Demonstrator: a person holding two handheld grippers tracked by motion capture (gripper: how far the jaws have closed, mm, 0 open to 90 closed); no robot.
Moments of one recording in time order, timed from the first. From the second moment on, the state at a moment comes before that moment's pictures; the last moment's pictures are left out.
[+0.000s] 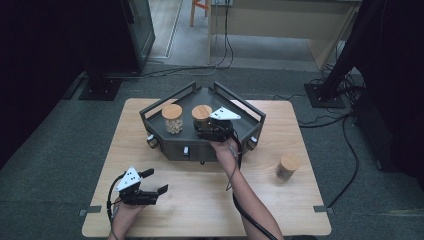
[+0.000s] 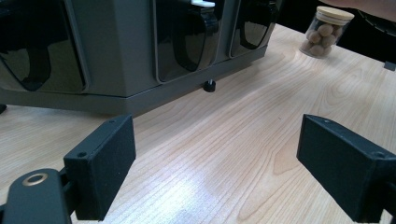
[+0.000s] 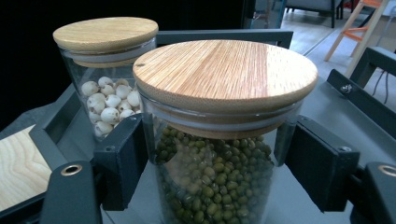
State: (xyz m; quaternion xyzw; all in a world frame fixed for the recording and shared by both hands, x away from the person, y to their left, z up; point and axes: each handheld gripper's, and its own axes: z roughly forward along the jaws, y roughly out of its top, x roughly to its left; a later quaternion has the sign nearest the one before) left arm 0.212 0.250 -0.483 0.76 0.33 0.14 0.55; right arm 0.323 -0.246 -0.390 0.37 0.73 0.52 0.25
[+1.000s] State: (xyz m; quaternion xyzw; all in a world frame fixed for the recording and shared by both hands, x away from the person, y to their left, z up) left arm 0.211 0.250 -0.483 0.76 0.32 0.14 0.55; right arm 0.329 -0.233 -0.378 0.39 0.75 0.48 0.25
